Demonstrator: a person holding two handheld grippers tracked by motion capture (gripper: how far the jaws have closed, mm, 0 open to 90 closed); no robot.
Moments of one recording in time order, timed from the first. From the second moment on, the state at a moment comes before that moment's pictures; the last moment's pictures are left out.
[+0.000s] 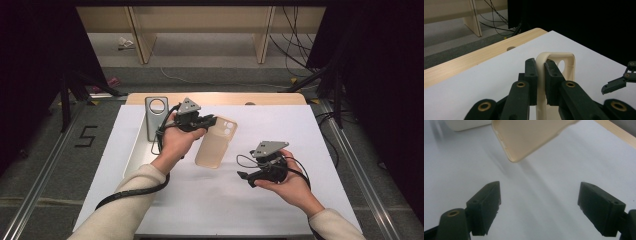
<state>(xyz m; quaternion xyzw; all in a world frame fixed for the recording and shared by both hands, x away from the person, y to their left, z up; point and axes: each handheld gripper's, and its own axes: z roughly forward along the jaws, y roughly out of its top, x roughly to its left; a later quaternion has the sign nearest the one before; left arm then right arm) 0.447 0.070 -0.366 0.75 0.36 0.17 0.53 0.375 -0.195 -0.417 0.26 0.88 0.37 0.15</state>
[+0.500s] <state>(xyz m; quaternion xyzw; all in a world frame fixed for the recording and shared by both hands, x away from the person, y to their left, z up) 0.444 0.092 -0.360 0.74 0.35 0.18 0.54 0.379 -0.221 -0.420 0.29 0.86 0.39 0.16</state>
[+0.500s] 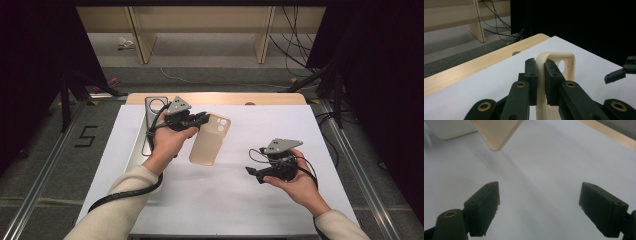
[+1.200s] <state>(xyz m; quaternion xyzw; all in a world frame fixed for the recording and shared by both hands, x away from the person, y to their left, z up) 0.445 0.123 -0.343 0.73 0.35 0.21 0.56 0.371 -0.243 -0.418 0.32 0.84 0.41 0.18</state>
